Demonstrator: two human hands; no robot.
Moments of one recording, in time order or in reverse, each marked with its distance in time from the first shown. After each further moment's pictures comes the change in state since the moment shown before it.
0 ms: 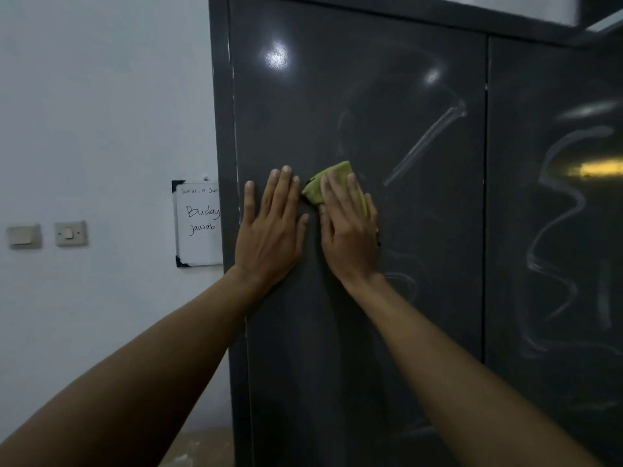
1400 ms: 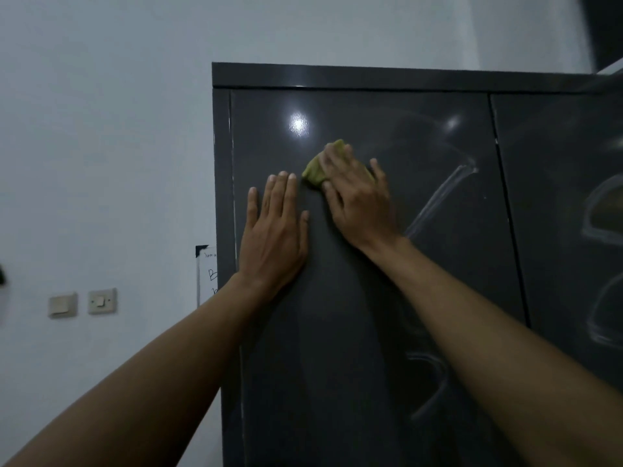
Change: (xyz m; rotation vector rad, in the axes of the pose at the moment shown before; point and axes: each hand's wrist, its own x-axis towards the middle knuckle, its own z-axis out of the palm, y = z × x) left_hand 0.094 -0.010 -0.013 -0.098 0.138 -0.072; right_hand 0.143 0.036 -0.003 0.031 0.035 -0.189
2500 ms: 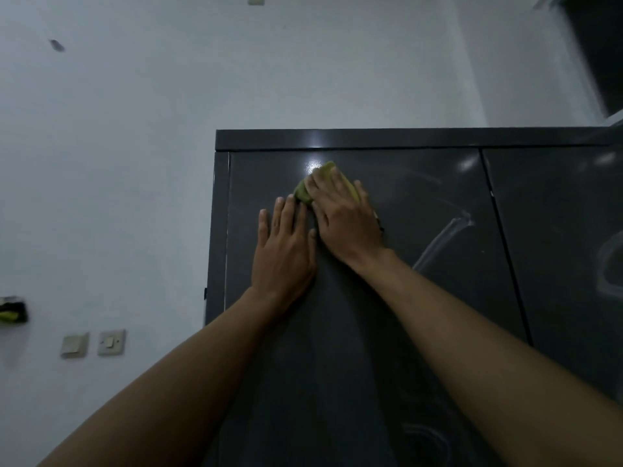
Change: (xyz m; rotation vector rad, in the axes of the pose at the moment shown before) left_hand 0.056 0.021 0.010 0.063 -0.004 -0.029; right_hand 0.058 0.019 0.004 0.044 -0.061 -0.026
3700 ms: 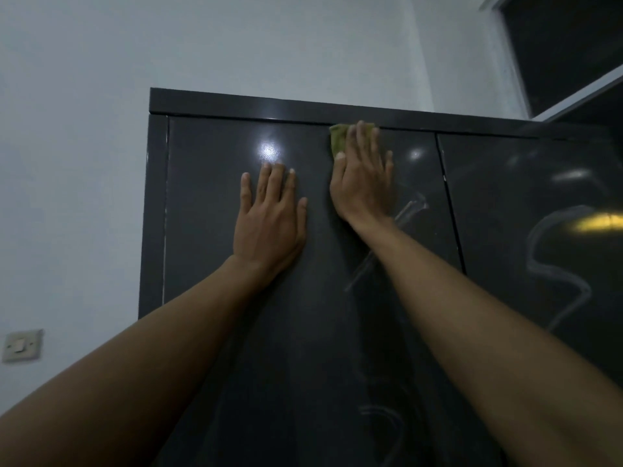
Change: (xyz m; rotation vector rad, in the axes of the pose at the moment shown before) left_hand 0.024 0.030 0.020 -0.030 0.051 0.074; right_hand 0.010 0.069 -0.020 -0.117 0.120 0.375
